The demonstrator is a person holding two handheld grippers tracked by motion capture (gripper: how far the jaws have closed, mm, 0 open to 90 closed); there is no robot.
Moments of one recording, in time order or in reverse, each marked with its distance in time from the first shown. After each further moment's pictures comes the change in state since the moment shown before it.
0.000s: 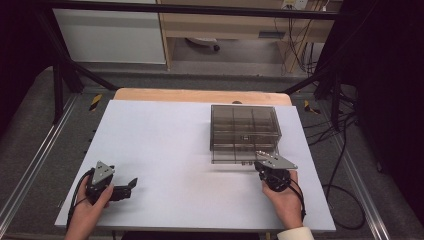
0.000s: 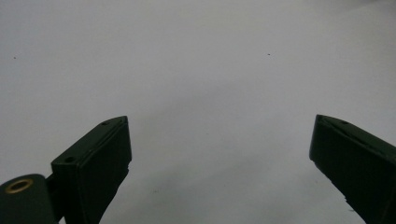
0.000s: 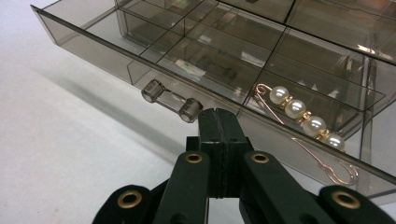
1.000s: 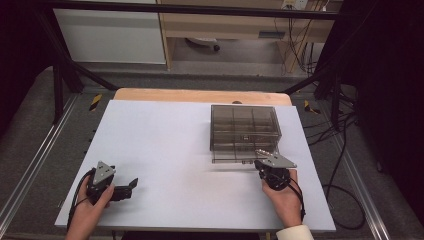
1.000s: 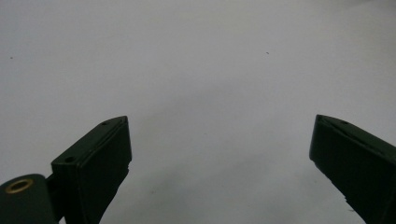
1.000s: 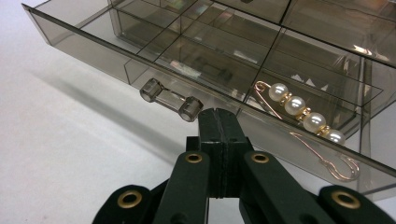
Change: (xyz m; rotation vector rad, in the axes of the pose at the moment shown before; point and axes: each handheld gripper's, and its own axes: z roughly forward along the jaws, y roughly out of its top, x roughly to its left) left arm -0.001 0.000 0.001 0.005 -0.001 0.007; right arm -0.002 0.001 0.004 0.002 -0.010 0.002
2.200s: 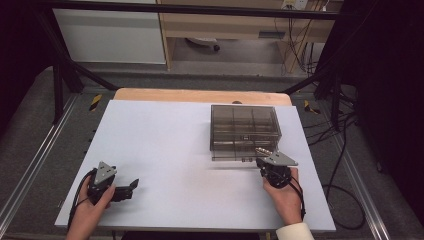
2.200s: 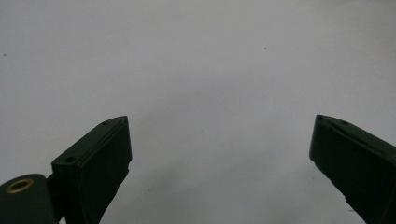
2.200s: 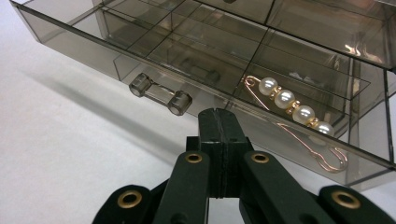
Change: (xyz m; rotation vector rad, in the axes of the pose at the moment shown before) left arm -0.001 0.000 0.001 0.010 -0.005 0.003; right arm -0.007 0.001 0.004 -0.002 -0.018 0.017
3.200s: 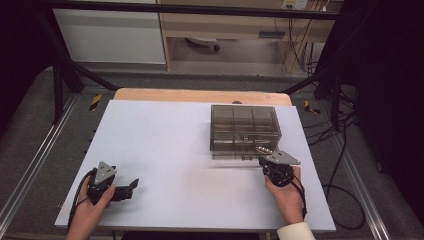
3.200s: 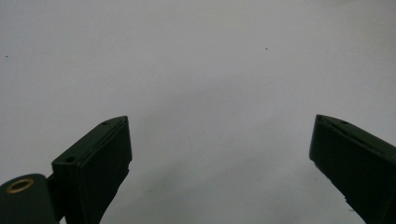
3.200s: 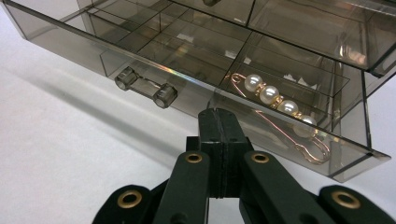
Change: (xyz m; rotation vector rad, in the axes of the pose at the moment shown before) left arm -0.001 0.000 0.000 0.002 0.005 0.010; right arm -0.007 0.001 -0.001 -0.005 -0.020 0.005
